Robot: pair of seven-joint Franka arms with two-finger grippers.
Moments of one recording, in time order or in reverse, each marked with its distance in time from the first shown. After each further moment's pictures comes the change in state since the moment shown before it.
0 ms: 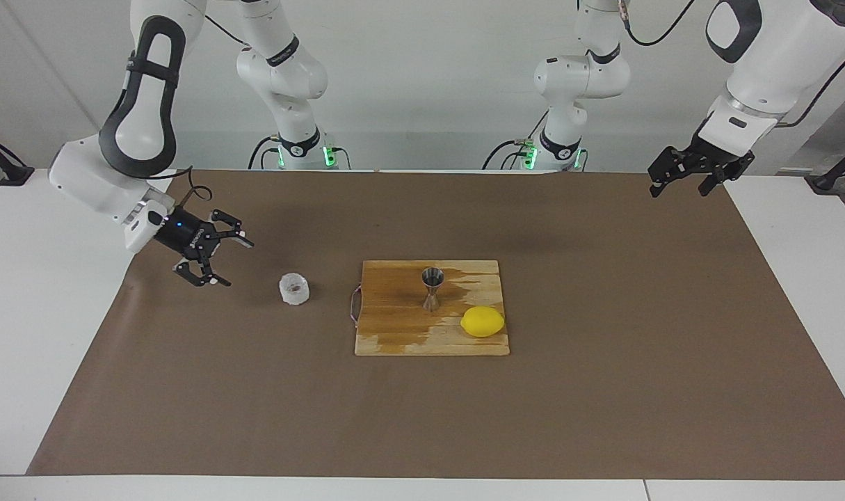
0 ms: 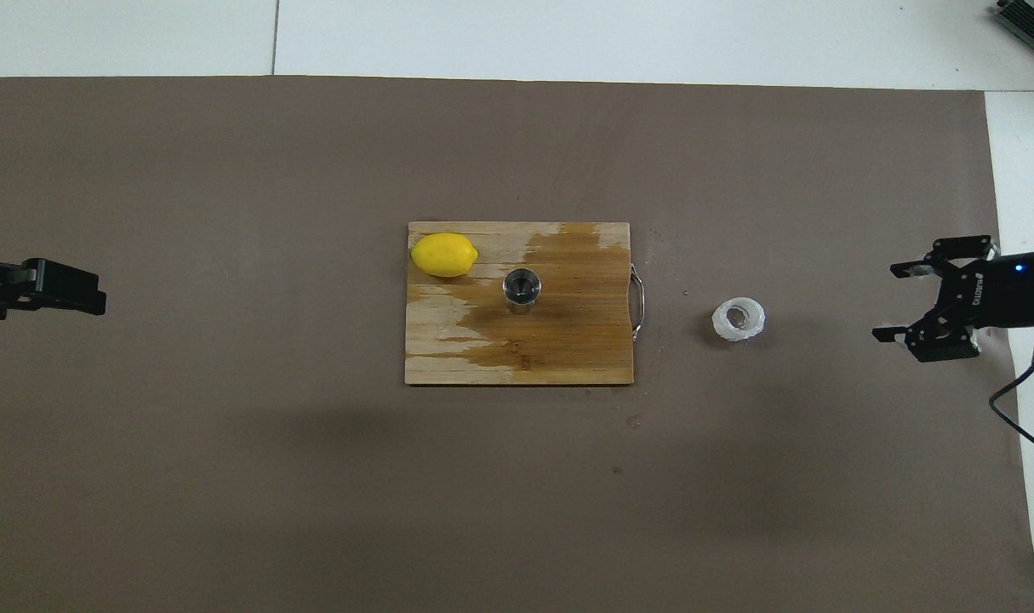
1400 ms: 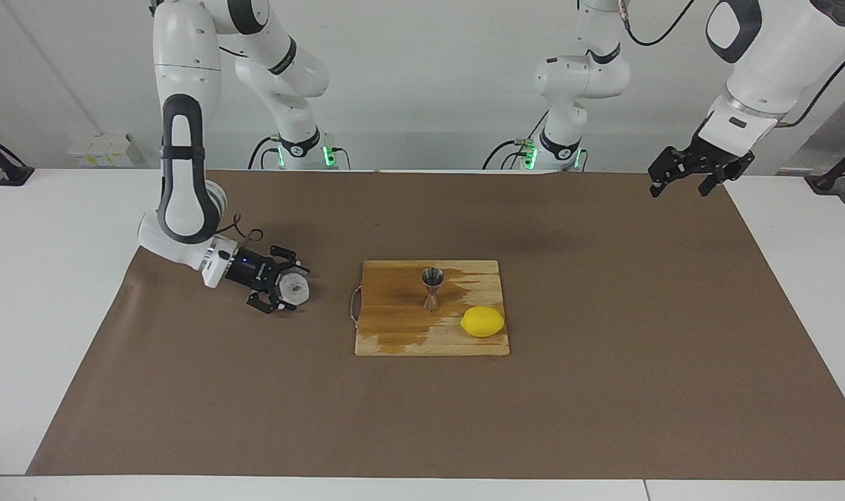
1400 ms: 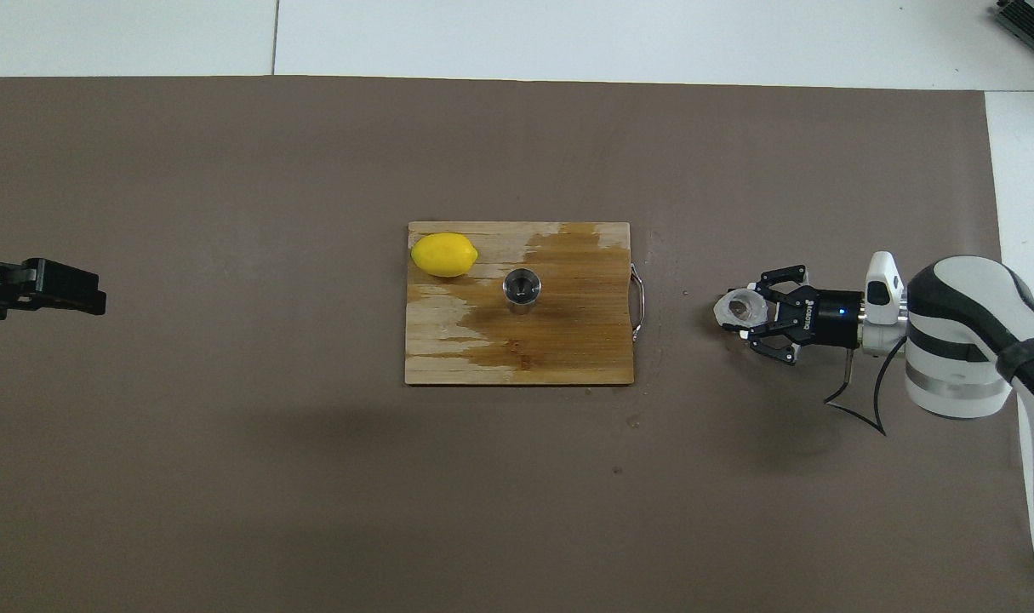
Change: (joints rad) left arm 0.000 0.000 0.000 0.000 0.000 0.000 0.000; right arm 0.105 0.225 0.009 -0.042 0.298 0.149 -0.437
